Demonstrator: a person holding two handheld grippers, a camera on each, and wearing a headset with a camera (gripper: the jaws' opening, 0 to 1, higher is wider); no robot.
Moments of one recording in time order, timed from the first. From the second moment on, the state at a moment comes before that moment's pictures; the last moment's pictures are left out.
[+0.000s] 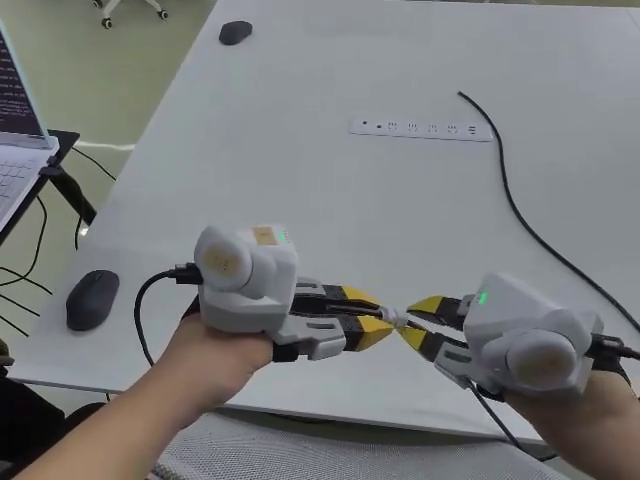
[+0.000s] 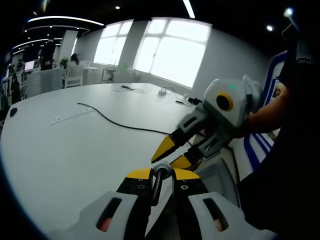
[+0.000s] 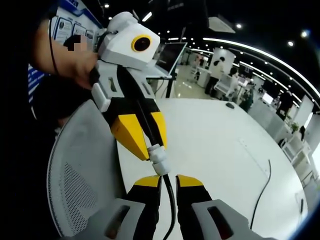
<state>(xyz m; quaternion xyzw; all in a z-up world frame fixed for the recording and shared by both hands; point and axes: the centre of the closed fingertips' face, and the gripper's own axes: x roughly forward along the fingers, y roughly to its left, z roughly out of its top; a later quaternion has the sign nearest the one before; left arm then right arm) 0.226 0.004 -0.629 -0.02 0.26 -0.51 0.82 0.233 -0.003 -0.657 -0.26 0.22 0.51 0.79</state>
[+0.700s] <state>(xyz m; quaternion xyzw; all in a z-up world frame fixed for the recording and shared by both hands) 0.229 0.005 -0.627 -0.04 0.26 -0.51 0.82 0.237 -0.024 -0.676 -0.21 0.27 0.47 0.81</state>
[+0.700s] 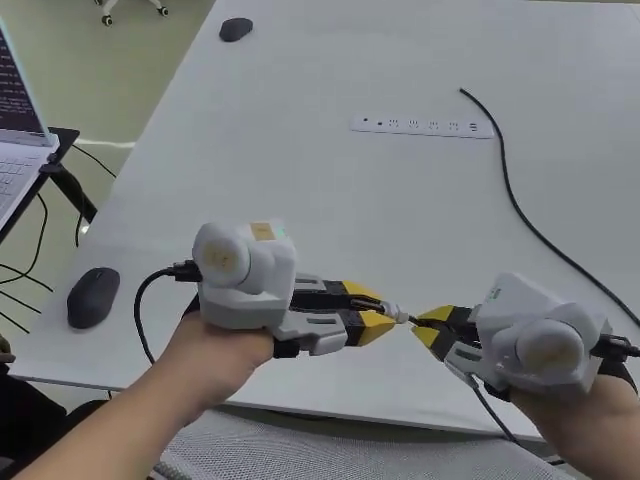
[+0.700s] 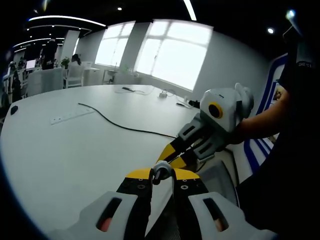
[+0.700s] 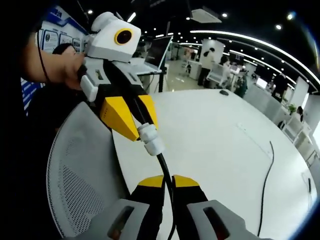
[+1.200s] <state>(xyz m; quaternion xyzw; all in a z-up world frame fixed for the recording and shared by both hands) 0.232 0.006 -0.626 -0.04 0.26 -0.50 0.82 0.237 -0.057 -0.703 -0.17 0.32 0.44 0.82</state>
